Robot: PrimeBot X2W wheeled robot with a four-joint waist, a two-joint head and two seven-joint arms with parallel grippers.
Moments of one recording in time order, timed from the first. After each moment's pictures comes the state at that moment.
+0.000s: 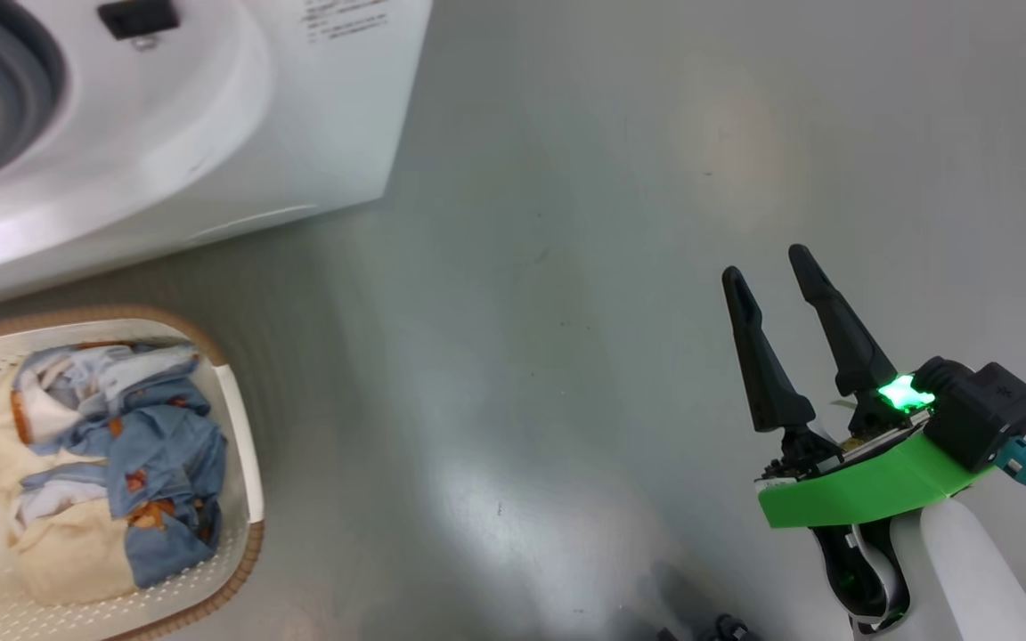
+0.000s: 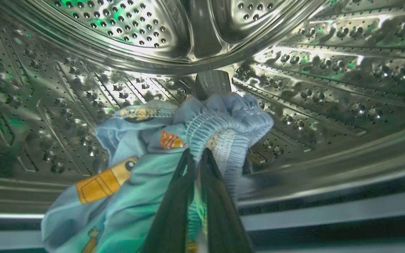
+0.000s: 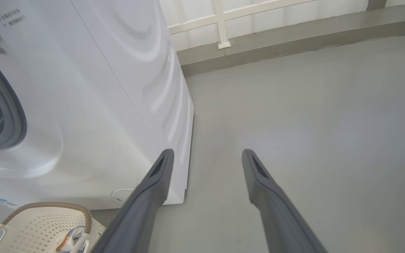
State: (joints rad) left arm -0.94 0.57 -0.10 0.27 -0.45 0.11 0.54; right arm -0.28 -0.12 0.19 -0.01 0.42 0.12 -0.26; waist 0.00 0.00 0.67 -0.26
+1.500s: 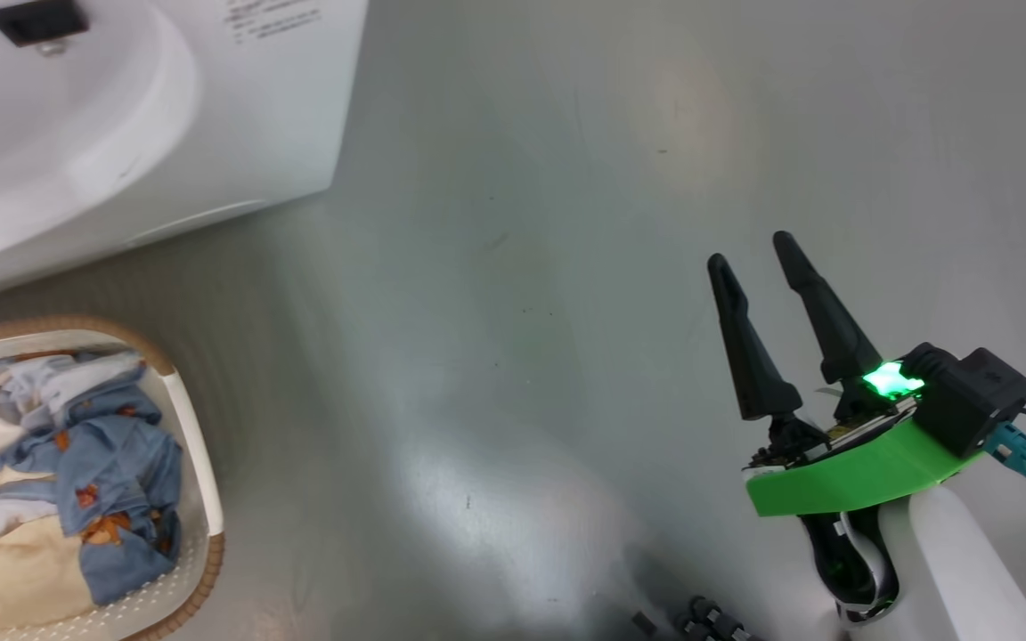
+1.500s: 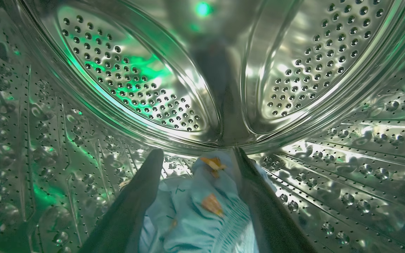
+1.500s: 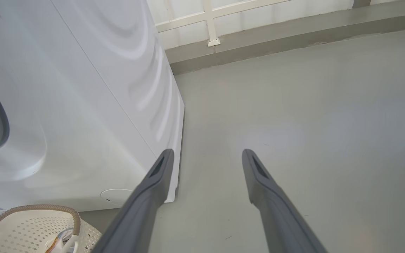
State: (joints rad) left arm -1.24 0.57 -0.11 0.67 -0.35 0.14 0.05; right arm -0.31 -0.11 0.21 0.01 0.43 0.12 -0.26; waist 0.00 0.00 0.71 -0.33
